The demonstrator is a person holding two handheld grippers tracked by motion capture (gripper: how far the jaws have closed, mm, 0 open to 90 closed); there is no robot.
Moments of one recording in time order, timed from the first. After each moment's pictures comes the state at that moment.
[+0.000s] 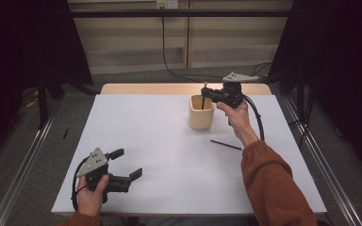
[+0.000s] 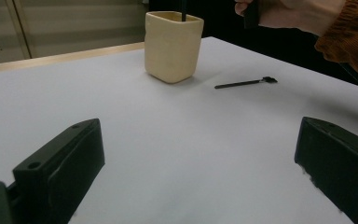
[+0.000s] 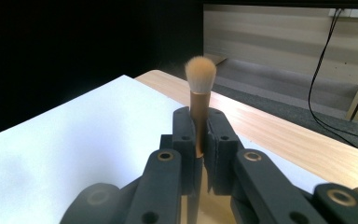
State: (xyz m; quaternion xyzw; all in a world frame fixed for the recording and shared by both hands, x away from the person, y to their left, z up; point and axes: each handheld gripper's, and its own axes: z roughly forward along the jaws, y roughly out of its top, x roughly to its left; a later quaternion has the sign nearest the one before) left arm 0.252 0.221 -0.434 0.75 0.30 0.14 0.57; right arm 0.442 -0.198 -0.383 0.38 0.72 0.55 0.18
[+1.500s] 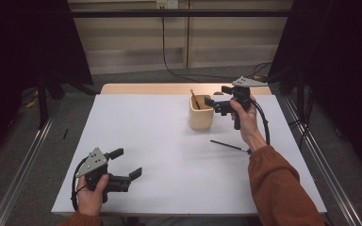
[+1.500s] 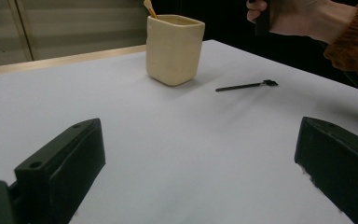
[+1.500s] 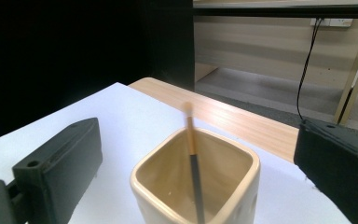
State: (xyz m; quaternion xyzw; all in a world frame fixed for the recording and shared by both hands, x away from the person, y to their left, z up) left arm 0.252 0.221 -0.433 0.74 0.30 0.15 0.58; right arm 0.423 -0.218 -0.386 0.38 0.70 0.57 0.20
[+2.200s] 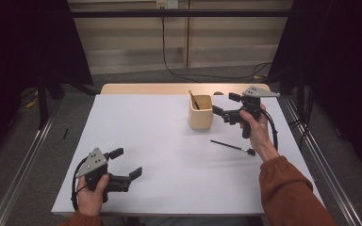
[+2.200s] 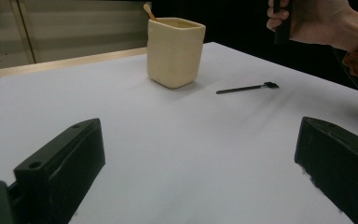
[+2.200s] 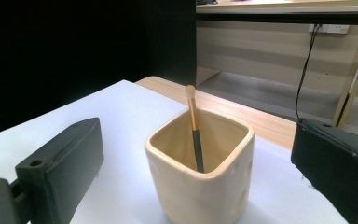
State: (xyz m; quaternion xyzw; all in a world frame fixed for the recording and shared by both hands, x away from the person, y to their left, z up) left arm 0.252 0.220 -0.433 0.74 0.30 0.15 0.58; right arm 0.388 -0.237 -0.391 0.37 0.70 0.58 0.21
